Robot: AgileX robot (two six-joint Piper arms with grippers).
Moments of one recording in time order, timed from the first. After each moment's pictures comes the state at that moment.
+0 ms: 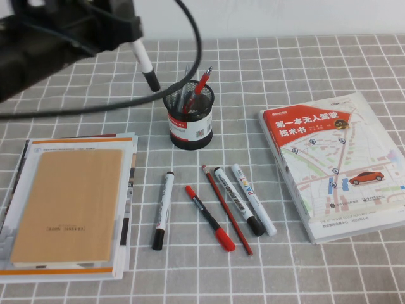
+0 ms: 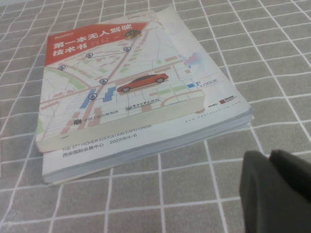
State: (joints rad) right arm 0.01 -0.01 0.03 0.10 0.37 0.11; left arm -0.36 1.41 -1.16 -1.46 0.17 1.34
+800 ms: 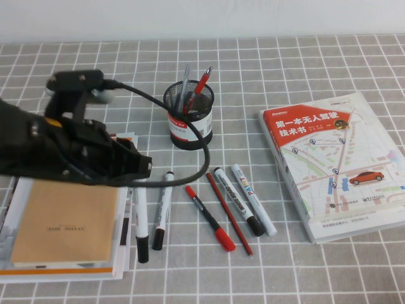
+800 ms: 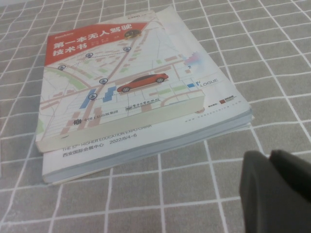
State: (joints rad) right arm 0.01 -0.01 0.03 0.10 0.37 0.11; left arm -0.36 1.34 -0.99 -0.55 0.74 0.42
